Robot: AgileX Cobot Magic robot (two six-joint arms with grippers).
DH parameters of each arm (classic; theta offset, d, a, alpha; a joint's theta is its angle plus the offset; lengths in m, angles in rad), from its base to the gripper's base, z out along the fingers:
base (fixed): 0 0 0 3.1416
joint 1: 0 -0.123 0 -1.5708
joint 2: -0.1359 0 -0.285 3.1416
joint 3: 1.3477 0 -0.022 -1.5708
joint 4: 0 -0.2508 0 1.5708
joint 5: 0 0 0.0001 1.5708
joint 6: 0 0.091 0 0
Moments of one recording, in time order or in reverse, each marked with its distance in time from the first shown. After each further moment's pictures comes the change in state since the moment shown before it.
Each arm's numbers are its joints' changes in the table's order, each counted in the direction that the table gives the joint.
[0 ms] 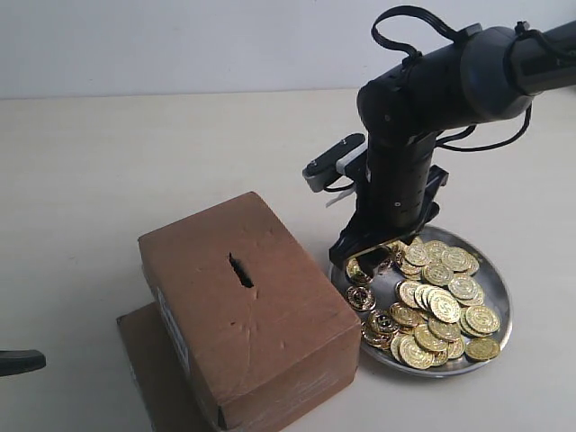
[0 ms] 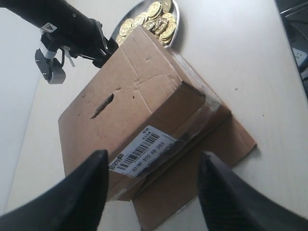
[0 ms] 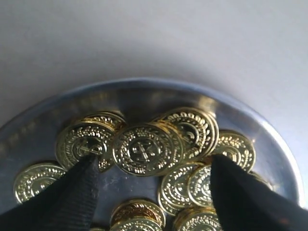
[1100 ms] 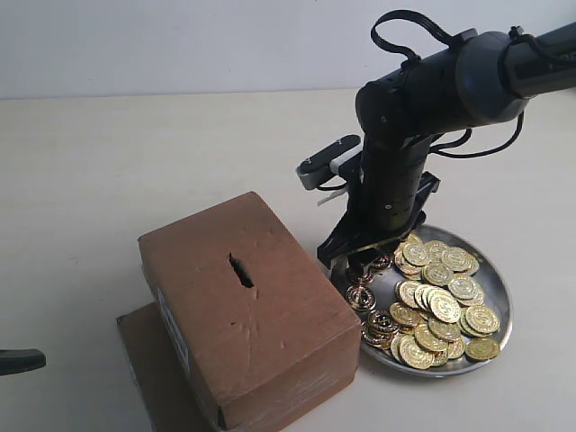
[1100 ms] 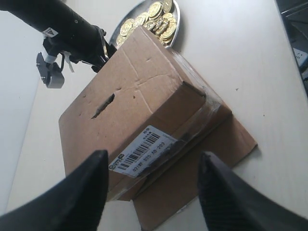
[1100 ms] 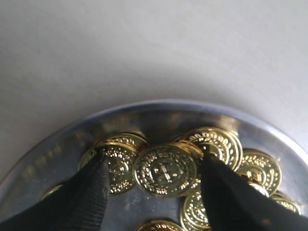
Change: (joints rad) left arm 0.000 0.000 0.000 0.001 -0.002 0.000; right arm 0.000 -0.014 -0.002 -0.067 -0.045 -0.003
